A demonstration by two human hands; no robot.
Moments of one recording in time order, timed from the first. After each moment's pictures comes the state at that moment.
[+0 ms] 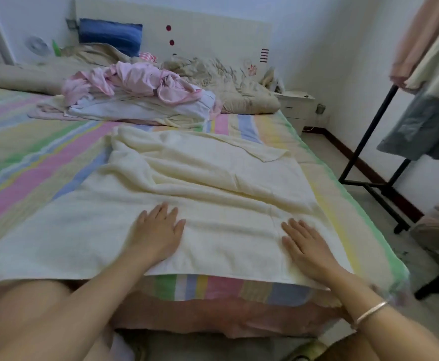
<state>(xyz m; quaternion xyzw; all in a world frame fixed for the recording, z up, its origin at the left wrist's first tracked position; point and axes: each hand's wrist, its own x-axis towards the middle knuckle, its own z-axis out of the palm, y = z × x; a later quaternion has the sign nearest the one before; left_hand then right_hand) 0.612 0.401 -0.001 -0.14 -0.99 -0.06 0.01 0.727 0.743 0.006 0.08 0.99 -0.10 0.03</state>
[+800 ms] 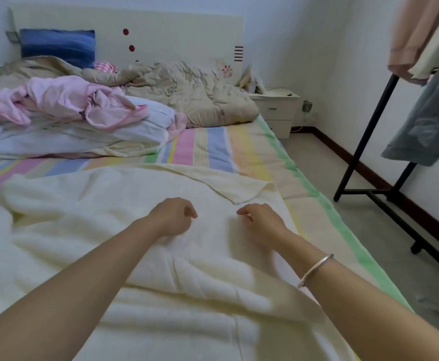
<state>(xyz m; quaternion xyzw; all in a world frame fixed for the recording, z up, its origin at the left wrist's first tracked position) 0.369 0.608 0.059 -0.22 -0.95 -0.19 -0.10 0.442 0.835 0.027 0.07 0.97 -0.22 -0.05</state>
